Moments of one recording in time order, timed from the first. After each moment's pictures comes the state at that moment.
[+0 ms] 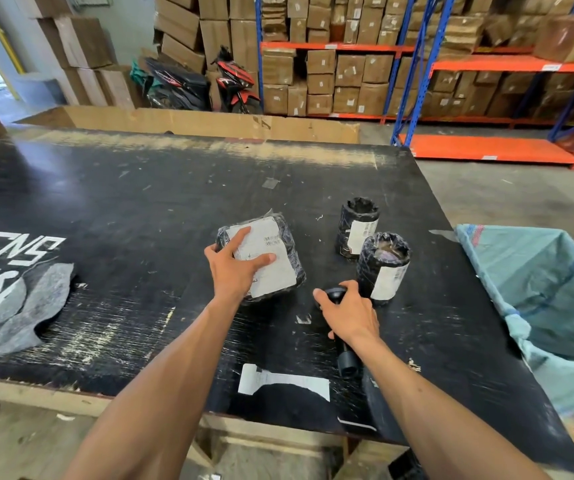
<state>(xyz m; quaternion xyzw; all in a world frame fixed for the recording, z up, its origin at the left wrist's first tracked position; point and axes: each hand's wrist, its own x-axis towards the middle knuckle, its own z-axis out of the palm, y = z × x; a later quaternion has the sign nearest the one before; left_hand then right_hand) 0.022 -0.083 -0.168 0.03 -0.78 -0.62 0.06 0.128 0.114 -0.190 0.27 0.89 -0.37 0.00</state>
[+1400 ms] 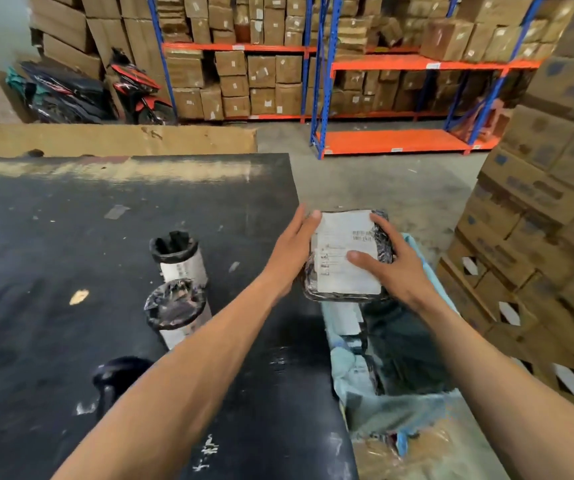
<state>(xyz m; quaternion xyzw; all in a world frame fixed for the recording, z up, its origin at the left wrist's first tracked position) 0.039 0.366 -0.103 -0.19 -0.65 -0.70 -0.20 0.158 0.530 -0.107 0.16 0.79 -0.56 -0.19</state>
